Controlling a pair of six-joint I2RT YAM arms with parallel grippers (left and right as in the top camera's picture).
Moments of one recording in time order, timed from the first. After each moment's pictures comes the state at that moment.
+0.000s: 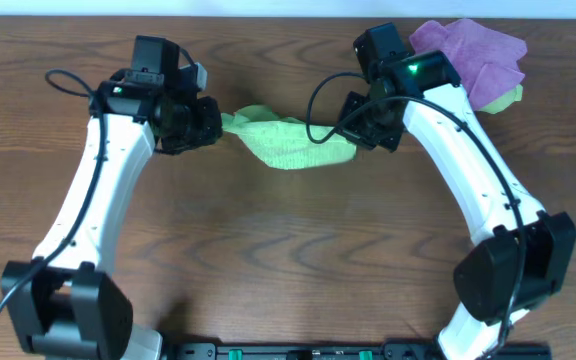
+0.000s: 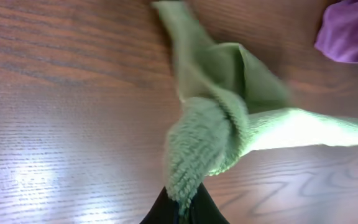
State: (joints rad) left arm -0.13 1.66 1.48 -0.99 0.38 -0.33; right arm 0.35 1.88 1.77 -1.23 -0.14 0.75
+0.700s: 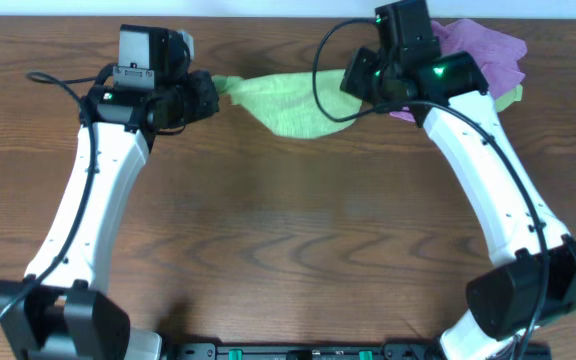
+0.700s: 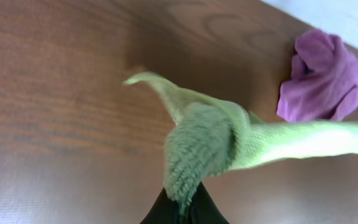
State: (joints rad) left arm -0.13 1.63 1.48 -0.75 0.33 -0.44; right arm 0.31 1.81 1.77 -0.86 -0.08 0.68
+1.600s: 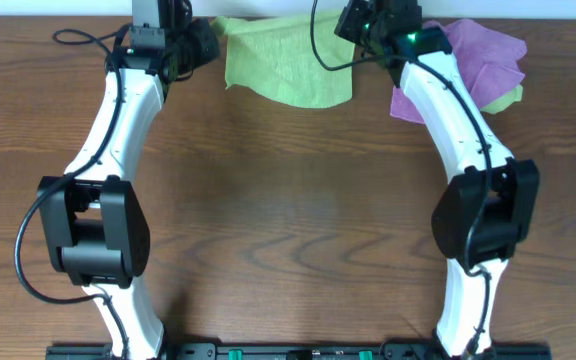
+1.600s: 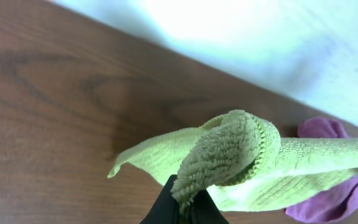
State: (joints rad) left arm -0.08 2.02 1.74 -0.43 0.32 -0.51; right arm 0.25 2.19 2.05 -0.51 -0.05 0.59
